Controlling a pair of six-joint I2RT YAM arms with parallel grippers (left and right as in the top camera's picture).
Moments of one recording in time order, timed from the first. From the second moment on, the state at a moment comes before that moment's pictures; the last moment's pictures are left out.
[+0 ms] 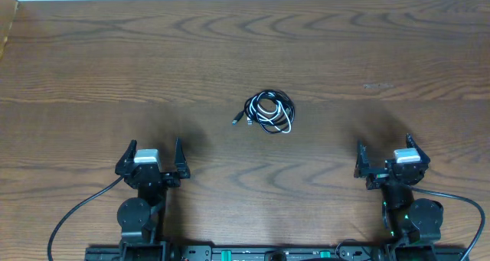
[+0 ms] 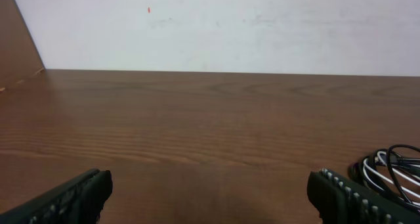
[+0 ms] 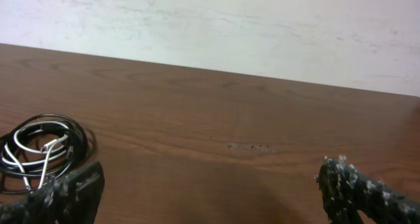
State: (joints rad) left arm 0.01 0.01 0.01 -0.11 -0.01 -0.01; right arm 0.06 0.01 0.01 -0.07 -0.03 -0.07
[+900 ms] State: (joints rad) left arm 0.01 0.01 0.01 -0.11 -0.01 -0.01; right arm 0.06 0.01 0.01 -0.07 -0.02 -0.08
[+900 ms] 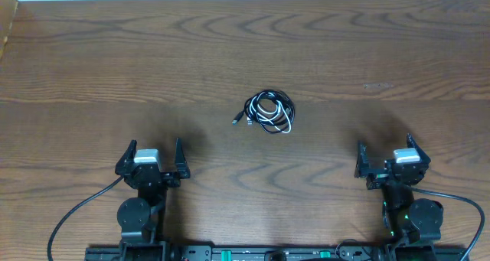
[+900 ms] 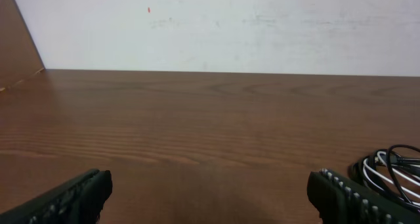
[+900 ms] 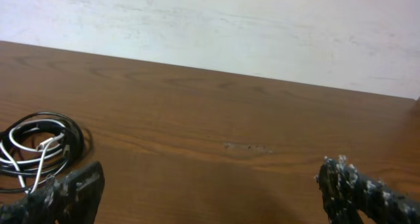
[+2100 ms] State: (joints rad) left arm 0.01 0.71 0.44 -0.28 -0.03 -0.12; right arm 0.06 0.57 0.27 -0.09 0.12 0.02
